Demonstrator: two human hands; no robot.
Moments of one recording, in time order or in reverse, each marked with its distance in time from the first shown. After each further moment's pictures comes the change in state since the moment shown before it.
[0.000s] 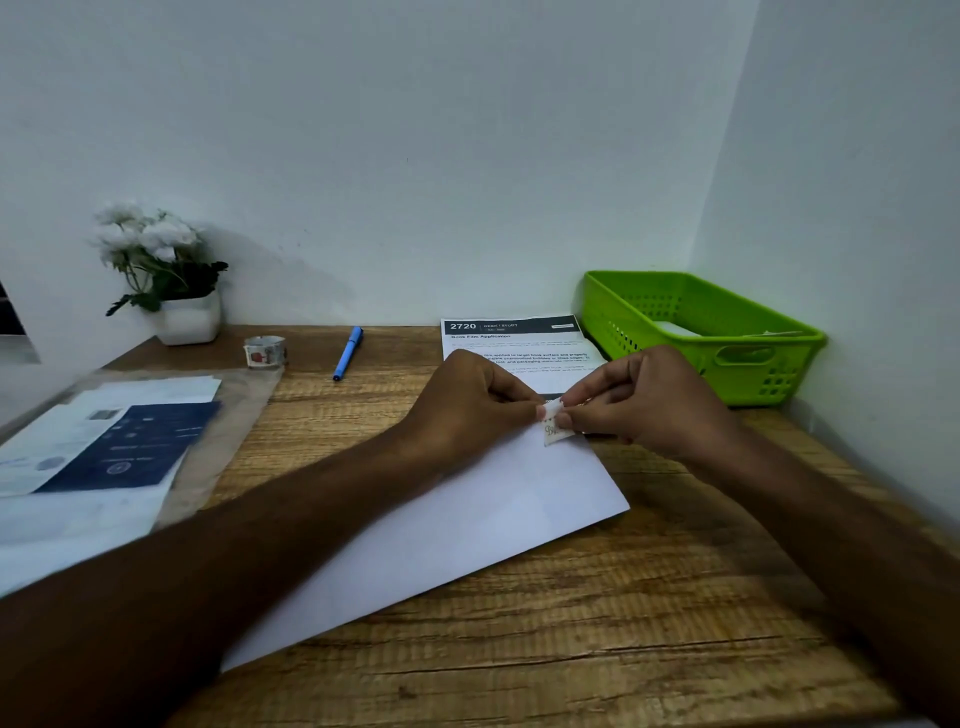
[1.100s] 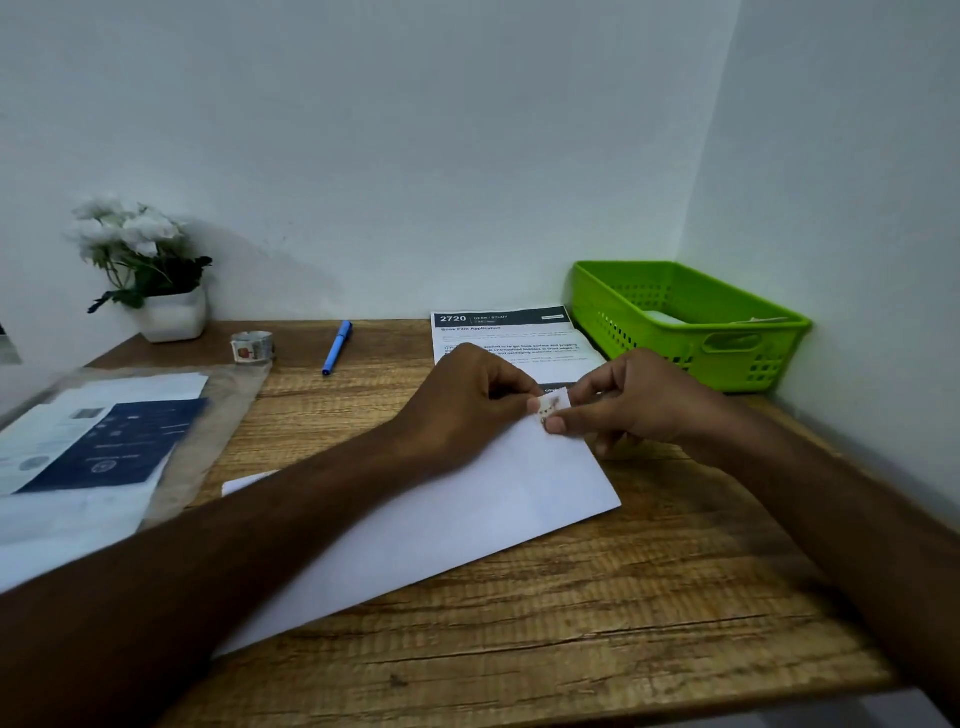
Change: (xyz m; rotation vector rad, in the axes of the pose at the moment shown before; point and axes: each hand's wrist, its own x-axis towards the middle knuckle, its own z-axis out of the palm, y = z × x) left_hand 0.004 -0.005 0.002 0.154 -0.065 0.220; right_hand 0.002 0.005 -0.007 -0.068 -0.169 0.116
